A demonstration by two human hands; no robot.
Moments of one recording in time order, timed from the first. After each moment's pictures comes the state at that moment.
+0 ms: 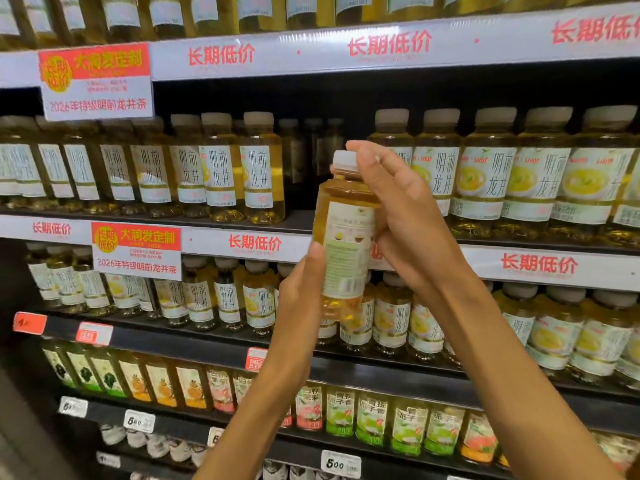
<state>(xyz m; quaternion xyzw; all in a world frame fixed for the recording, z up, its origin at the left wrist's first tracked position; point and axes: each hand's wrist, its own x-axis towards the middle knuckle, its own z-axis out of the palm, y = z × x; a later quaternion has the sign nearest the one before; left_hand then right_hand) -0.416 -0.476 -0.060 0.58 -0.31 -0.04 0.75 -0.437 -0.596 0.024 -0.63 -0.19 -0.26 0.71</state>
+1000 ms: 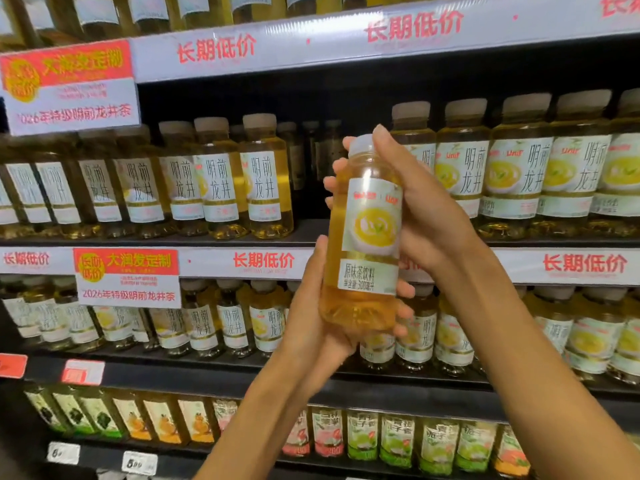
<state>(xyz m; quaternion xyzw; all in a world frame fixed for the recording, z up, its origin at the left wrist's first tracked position) -0.371 -0.473 -0.052 0.40 -0.34 -0.32 0.79 -0.398 -0.597 0.038 -0.57 -0.18 -0.17 0.78</state>
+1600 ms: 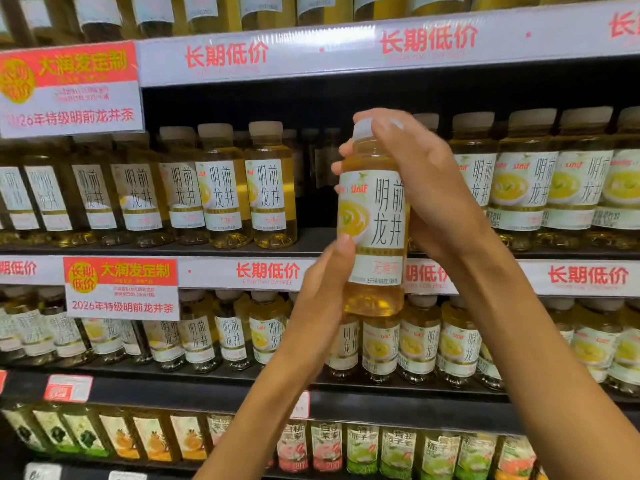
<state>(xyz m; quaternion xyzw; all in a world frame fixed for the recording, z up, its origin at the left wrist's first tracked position) -0.357 -0.470 -0.035 0.52 -0.41 -0.12 0.74 -0.395 -0.587 0.058 -0.68 -0.19 -0.34 0.62</state>
